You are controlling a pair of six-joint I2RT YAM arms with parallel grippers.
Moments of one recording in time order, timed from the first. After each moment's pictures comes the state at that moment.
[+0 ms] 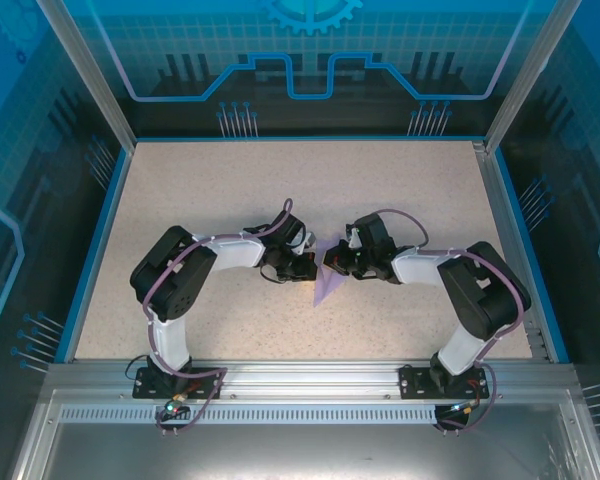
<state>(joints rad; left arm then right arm) -0.60 1.90 1.04 -0.26 0.49 -0.59 0.50 1.68 0.71 0.16 -0.48 0.96</state>
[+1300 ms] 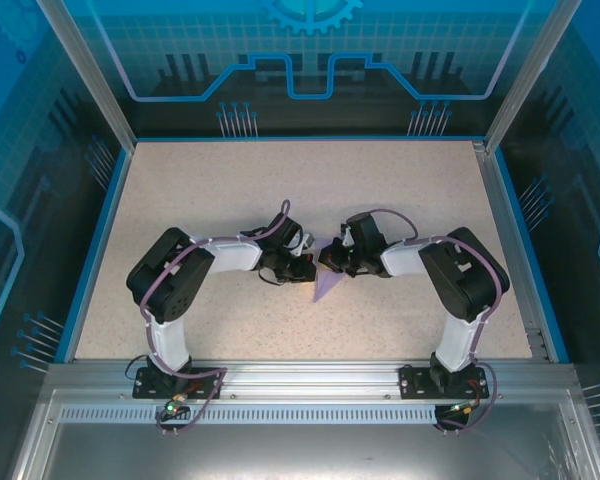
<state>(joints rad) -0.60 1.87 0.99 -0.20 0.50 -0.59 0.50 1.83 0.79 0.20 -0.47 1.01</state>
